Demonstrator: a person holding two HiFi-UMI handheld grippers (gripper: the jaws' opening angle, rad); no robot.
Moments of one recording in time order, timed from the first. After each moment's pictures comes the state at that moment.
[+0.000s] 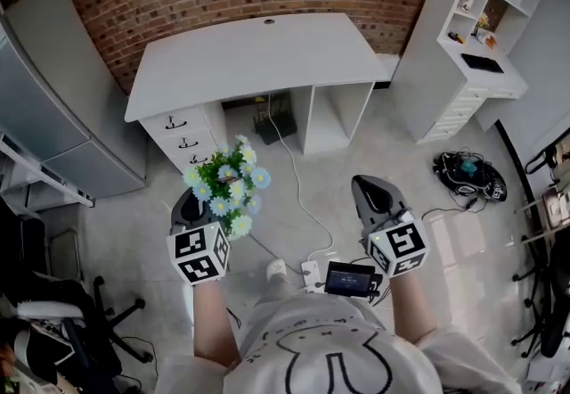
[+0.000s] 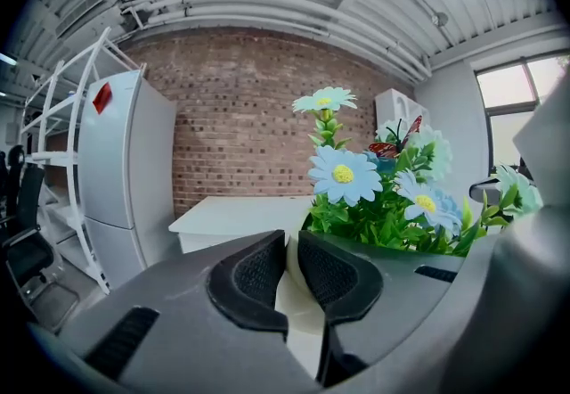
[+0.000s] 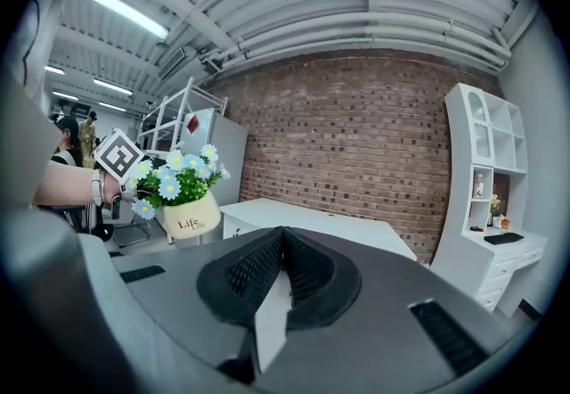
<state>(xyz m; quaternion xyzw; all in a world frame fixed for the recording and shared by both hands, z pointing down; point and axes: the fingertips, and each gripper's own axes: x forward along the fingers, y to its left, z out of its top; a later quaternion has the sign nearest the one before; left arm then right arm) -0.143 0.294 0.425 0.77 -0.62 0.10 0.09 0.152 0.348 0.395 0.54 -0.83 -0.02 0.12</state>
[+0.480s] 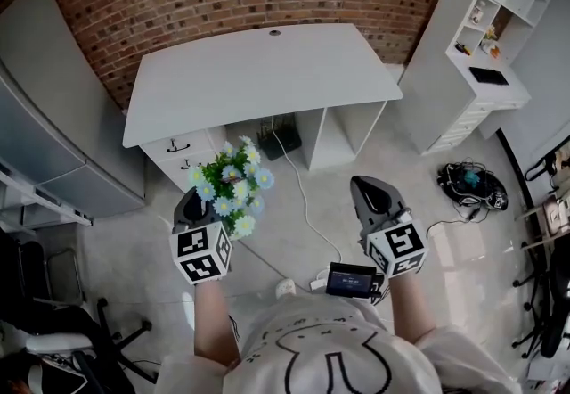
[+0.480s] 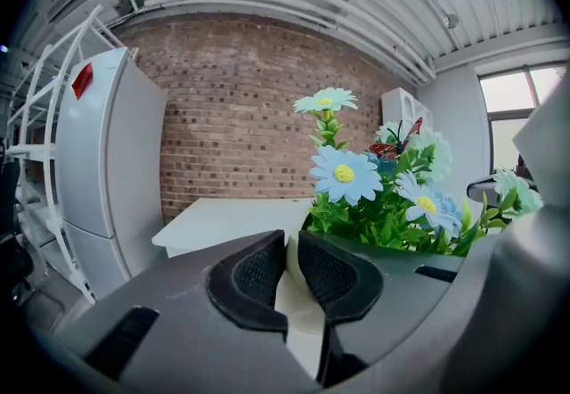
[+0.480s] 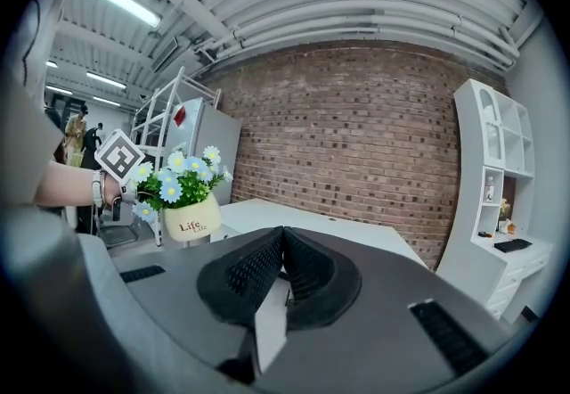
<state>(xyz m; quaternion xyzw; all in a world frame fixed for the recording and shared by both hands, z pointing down) -0.178 0.158 0.423 0.78 -0.60 0.10 0.09 0.108 0.219 0.388 0.55 -0.83 -0.03 0.13</state>
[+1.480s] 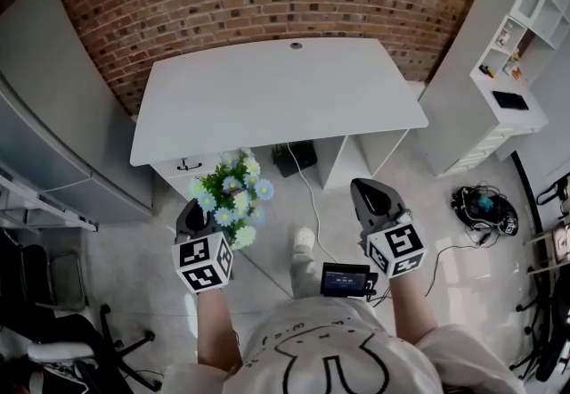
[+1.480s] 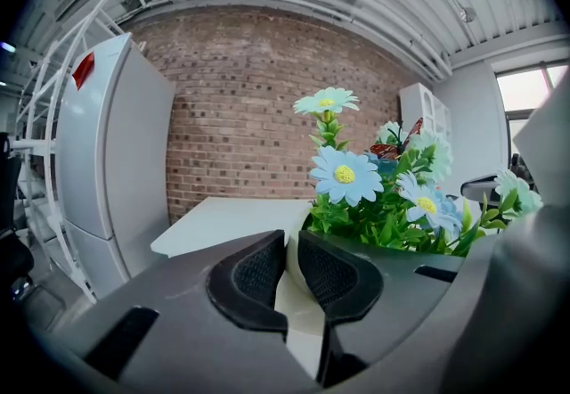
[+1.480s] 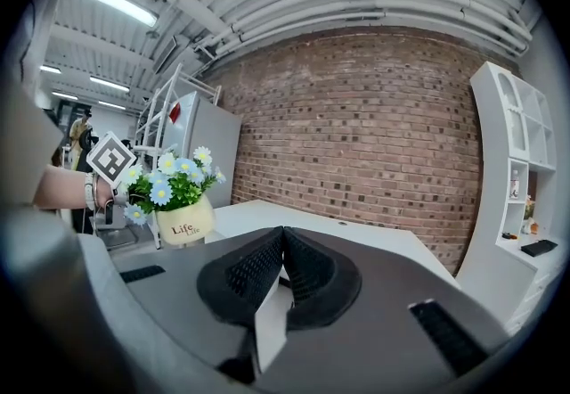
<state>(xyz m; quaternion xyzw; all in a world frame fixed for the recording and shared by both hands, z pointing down) -0.213 0.060 0.441 0.77 -0.63 0.10 0.11 0.080 0.089 0.401 0.53 -0.84 -0.02 0.12</state>
